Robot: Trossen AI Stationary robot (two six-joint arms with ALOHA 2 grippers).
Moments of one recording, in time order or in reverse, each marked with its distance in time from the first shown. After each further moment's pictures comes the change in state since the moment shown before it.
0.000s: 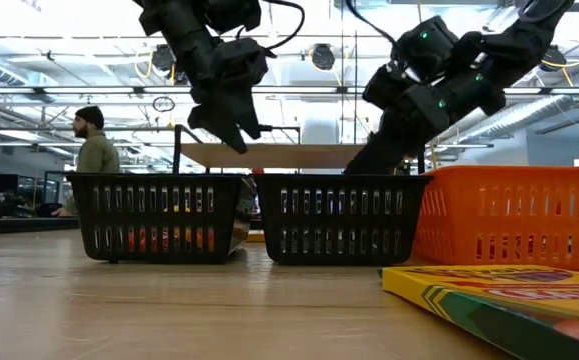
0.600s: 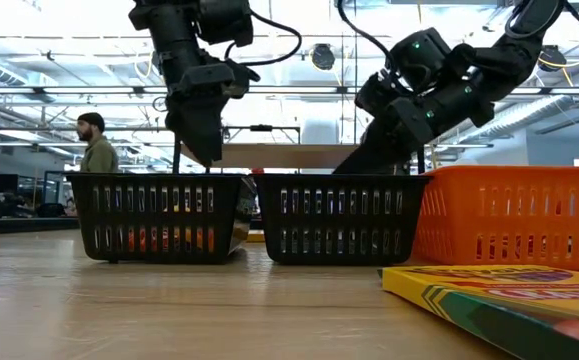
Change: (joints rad) left arm -0.004 0.000 0.000 -0.221 -0.086 0.035; right arm -0.028 0.077 0.001 0.127 0.000 -0.027
